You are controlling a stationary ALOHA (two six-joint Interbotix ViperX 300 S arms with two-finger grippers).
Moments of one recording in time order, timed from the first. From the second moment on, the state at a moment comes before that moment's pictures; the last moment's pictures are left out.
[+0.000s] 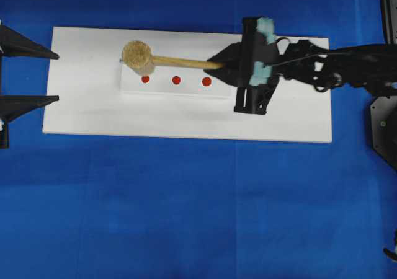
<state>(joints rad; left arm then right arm) 0.09 -1.04 1.23 -0.02 0.00 0.08 -0.14 -0.08 0.76 0.58 -0.17 -0.58</state>
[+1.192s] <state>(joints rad) 0.10 -1.04 1.23 -0.02 0.00 0.08 -0.12 -0.32 0.95 0.70 -0.25 -0.58</state>
